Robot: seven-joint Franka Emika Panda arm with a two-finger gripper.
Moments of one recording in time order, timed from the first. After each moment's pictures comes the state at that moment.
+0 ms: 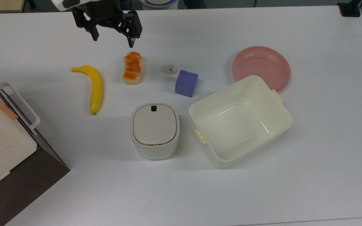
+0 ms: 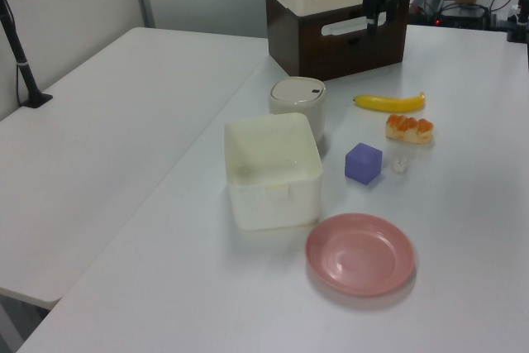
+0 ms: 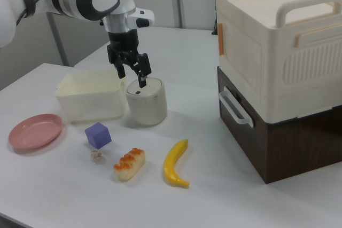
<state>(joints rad) -0.02 0.14 -0.11 -1.55 0.03 1.70 0.09</state>
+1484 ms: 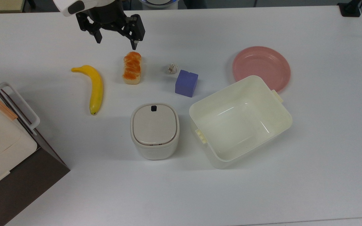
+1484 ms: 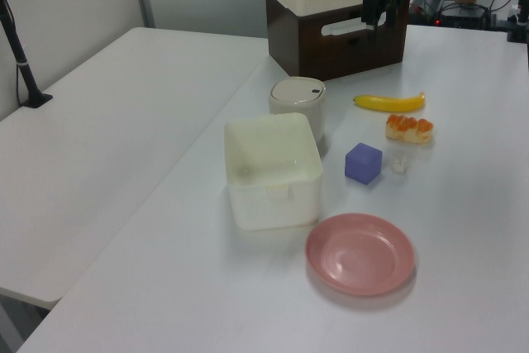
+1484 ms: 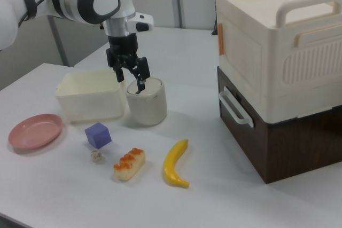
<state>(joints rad) -0.02 0.15 -0.10 -1.56 0.03 1.70 0.09</state>
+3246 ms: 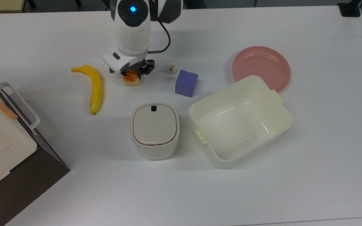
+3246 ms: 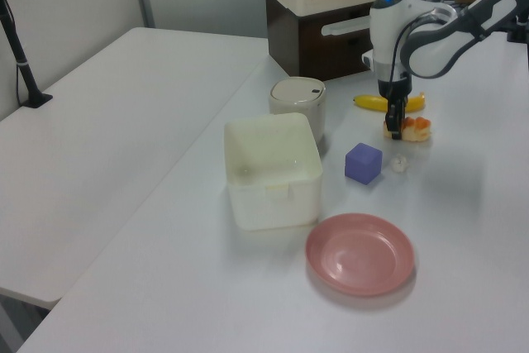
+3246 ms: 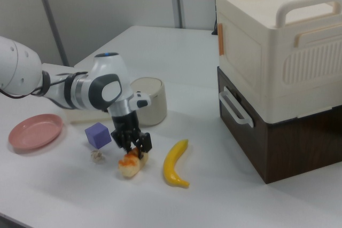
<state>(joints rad) 0.04 0.21 -0.11 -2.10 -0.18 2.21 0.01</state>
